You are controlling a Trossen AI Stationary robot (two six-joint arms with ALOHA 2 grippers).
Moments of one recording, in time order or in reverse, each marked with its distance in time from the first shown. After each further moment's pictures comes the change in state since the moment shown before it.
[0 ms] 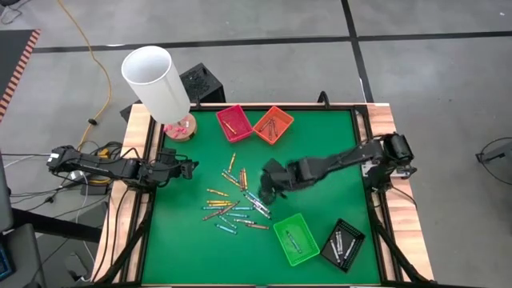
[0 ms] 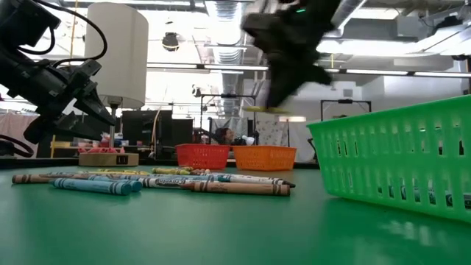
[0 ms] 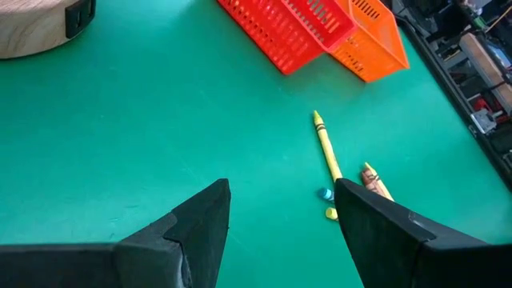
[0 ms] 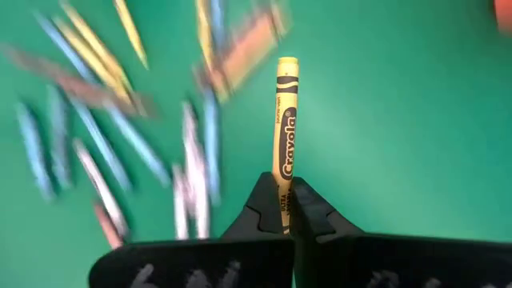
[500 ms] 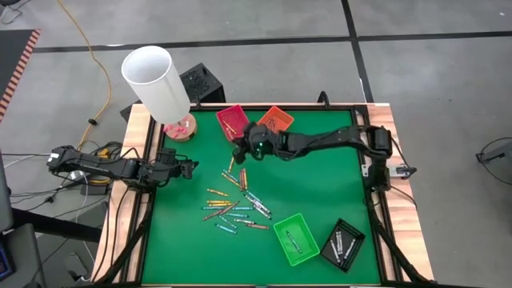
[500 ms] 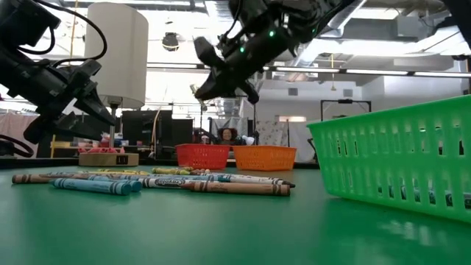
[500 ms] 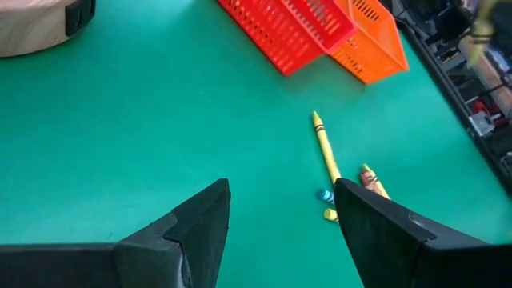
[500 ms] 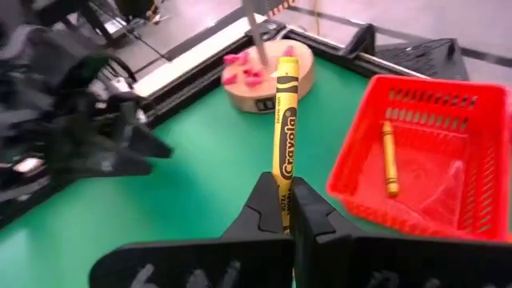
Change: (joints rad) left arm 0.000 0.000 0.000 0.001 -0.001 -0.014; right arm -0.309 0.152 0.001 0.762 -0.027 -0.366
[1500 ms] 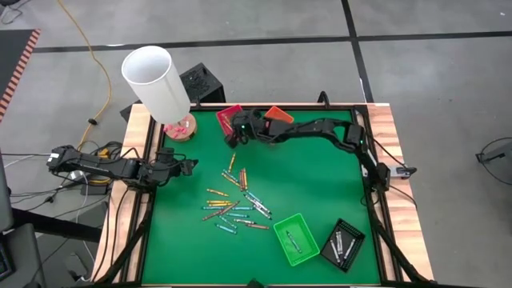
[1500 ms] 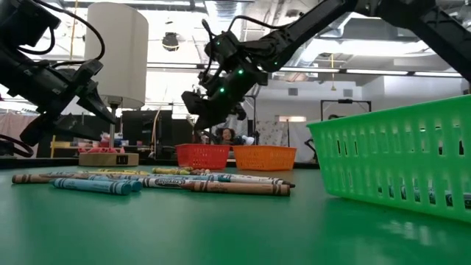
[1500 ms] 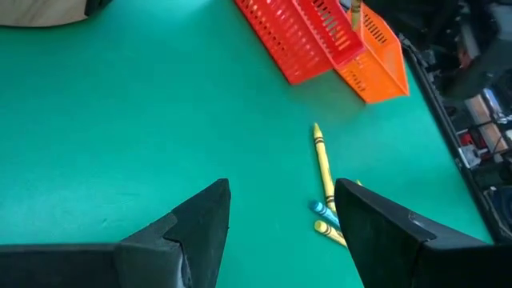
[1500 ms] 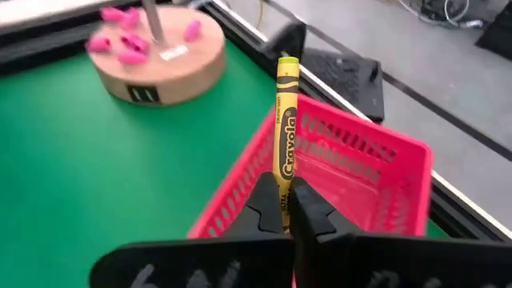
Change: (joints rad) left arm 0.000 0.000 0.000 -0.003 -0.023 -0.130; right arm -0.152 0.287 0.307 -0.151 0.053 -0.287
